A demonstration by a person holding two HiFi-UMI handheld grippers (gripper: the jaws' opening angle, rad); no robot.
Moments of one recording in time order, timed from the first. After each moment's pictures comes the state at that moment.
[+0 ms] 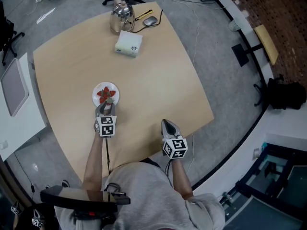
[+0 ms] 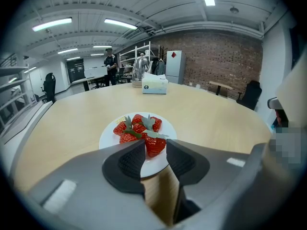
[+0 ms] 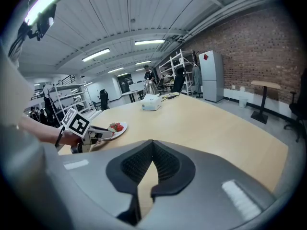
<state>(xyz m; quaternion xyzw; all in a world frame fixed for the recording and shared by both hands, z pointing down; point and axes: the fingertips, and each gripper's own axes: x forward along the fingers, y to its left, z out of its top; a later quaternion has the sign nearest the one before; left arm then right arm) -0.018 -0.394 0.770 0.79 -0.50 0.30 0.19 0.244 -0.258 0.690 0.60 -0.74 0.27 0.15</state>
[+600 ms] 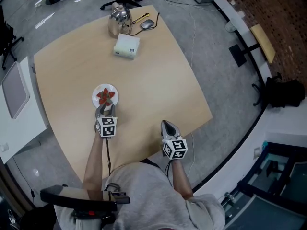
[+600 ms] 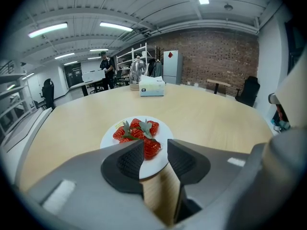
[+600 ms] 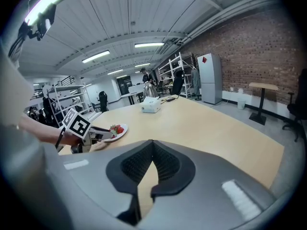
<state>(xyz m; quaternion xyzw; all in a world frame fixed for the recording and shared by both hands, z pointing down) -0.013 -0.393 0.759 0.79 -0.50 0.31 0.17 0.246 -0.251 0.682 0.61 -0.74 0.26 0.14</state>
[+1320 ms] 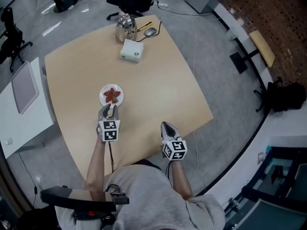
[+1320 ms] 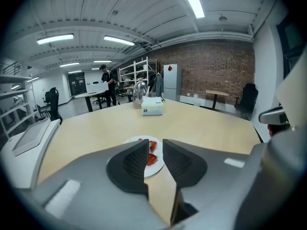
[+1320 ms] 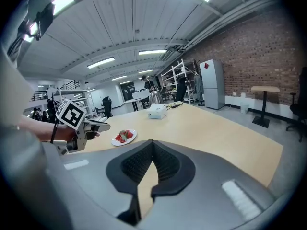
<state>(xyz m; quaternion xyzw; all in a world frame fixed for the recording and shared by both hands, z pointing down) -0.022 -0.358 0.673 0.81 -0.52 0.26 0.14 0.223 -0.225 0.654 0.60 -0.75 0.23 0.11</state>
